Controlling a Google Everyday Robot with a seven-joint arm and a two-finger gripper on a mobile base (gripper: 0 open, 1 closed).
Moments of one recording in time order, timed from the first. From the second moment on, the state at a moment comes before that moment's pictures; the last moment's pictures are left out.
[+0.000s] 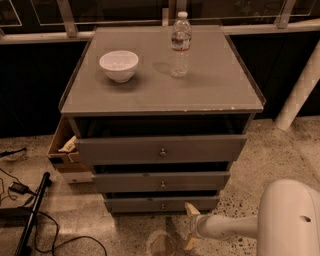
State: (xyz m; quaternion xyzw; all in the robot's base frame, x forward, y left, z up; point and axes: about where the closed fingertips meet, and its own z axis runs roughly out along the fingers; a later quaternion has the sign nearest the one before) arm 0.509 -0.142 0.194 -0.66 0.69 0.03 0.30
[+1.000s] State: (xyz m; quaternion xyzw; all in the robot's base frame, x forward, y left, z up) arm 0.589 -0.130 0.203 -0.64 0.69 0.02 0.33
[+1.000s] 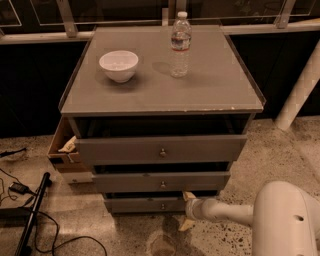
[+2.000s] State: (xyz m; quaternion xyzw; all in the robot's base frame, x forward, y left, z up) arm 0.635 -0.129 0.173 -0.63 0.72 0.03 0.29
